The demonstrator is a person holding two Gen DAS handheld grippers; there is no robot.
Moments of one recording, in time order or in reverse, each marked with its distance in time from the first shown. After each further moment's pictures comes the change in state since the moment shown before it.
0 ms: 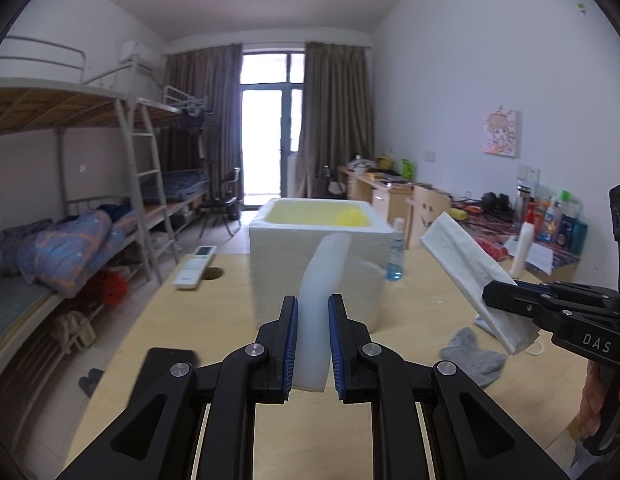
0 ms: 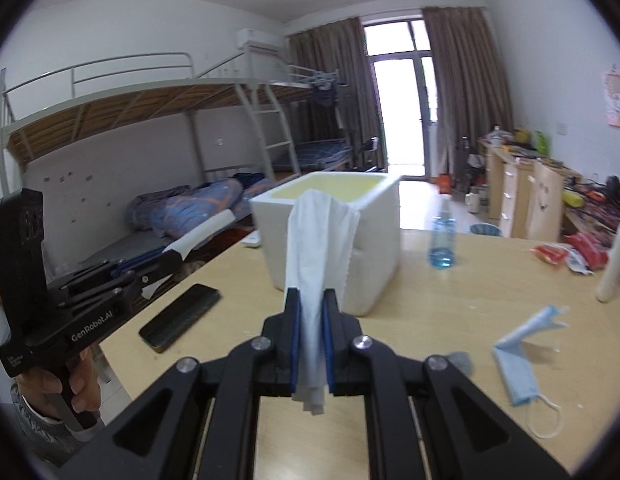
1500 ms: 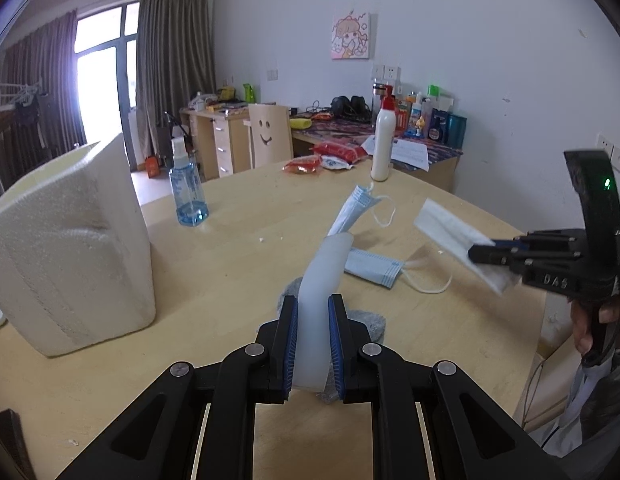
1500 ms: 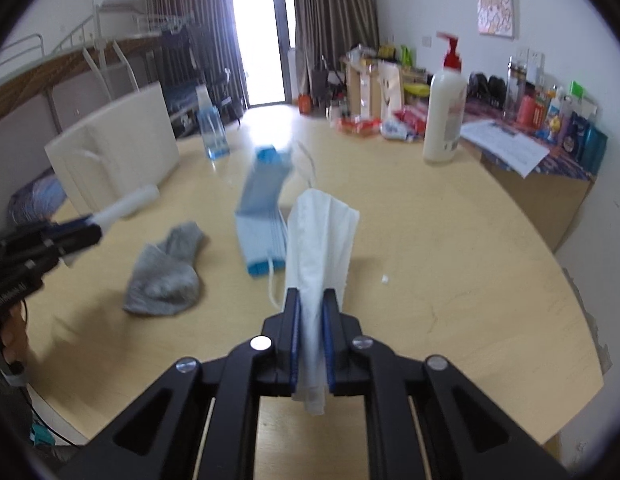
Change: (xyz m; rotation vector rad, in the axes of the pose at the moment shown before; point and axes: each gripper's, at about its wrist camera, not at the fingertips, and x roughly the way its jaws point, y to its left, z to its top) left arm 0.106 -0.151 -0.029 0.282 0.269 -0.517; right arm -0.067 -0.153 -0.084 0.224 0.247 -0.468
